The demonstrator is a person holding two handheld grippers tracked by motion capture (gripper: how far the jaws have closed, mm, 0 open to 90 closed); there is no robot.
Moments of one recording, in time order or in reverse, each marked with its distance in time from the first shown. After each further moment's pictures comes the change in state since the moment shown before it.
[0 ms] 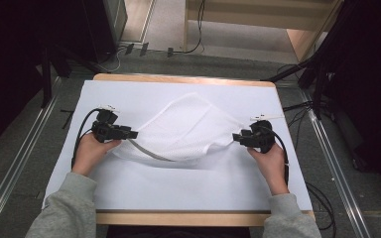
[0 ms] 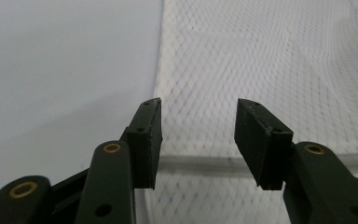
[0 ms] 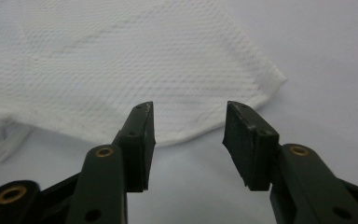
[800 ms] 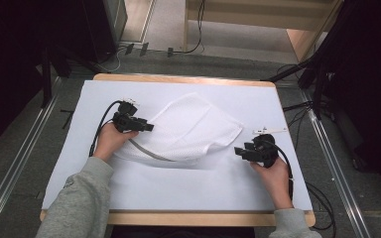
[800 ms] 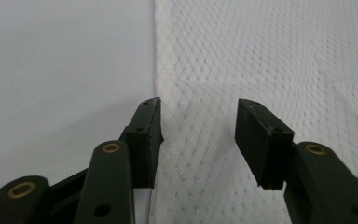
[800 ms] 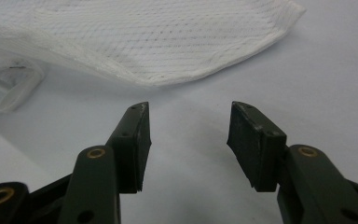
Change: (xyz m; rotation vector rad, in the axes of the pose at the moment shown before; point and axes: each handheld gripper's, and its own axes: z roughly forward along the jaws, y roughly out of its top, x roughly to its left) left arm 0.003 0.033 0.052 0.020 -0.015 0.054; right arm 0.009 -0.034 -0.012 0.049 0.000 0.020
